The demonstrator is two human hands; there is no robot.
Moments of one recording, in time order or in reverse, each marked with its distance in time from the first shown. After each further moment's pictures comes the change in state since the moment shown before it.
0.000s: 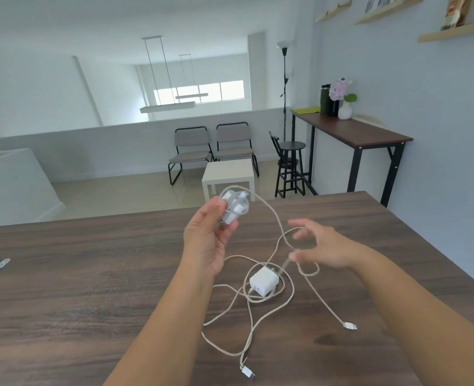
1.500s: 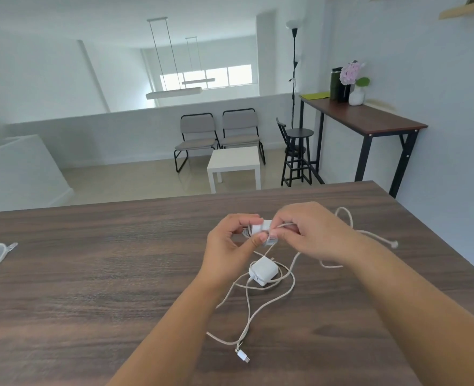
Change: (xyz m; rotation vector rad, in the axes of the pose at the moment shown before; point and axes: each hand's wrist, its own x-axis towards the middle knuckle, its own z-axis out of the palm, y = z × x) left_hand -0.010 -0.052 -0.025 0.894 -0.226 0.370; right_hand -0.021 -0.064 0.002 -0.330 0.212 -0.474
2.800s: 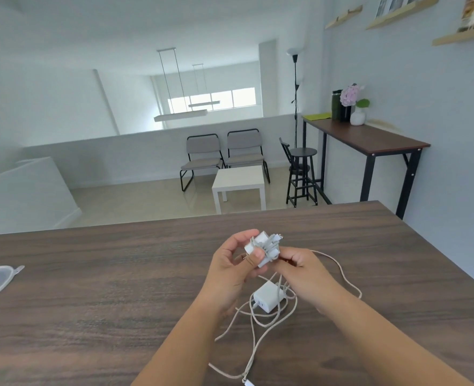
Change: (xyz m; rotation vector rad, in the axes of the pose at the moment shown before) left_hand 0.005 0.014 -0.002 -0.524 -0.112 -0.228; right_hand -0.002 0.000 0.059 0.784 0.093 0.298
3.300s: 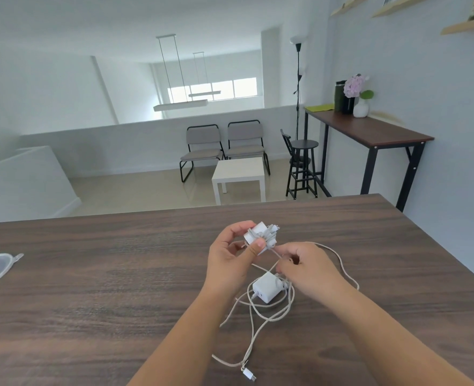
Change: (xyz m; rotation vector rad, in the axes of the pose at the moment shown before) left_hand 0.009 -0.018 -0.005 0.203 0.186 0.090; right_hand -0.004 0.009 -0.007 -0.303 0.079 0.097
